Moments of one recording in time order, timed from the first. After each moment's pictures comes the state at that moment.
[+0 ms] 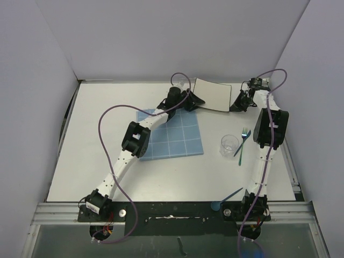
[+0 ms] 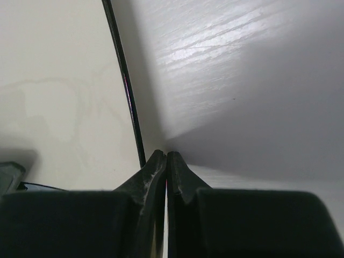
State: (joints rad) left arm -0.56 2.95 2.54 0.16 0.46 -1.17; right arm -0.15 2.41 2.01 -0.71 -0.34 0.44
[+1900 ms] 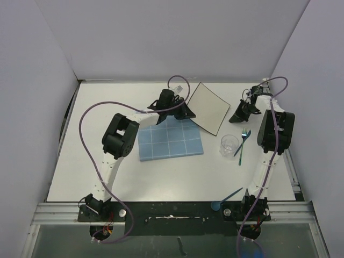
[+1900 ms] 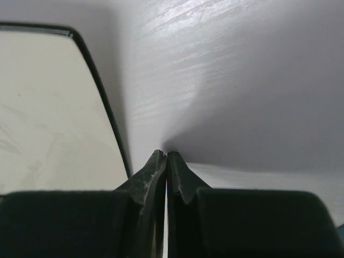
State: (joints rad) left arm -0.56 2.39 1.76 0.14 0.50 -0.86; right arm -0.16 2.23 1.72 -0.75 -0.36 0.38
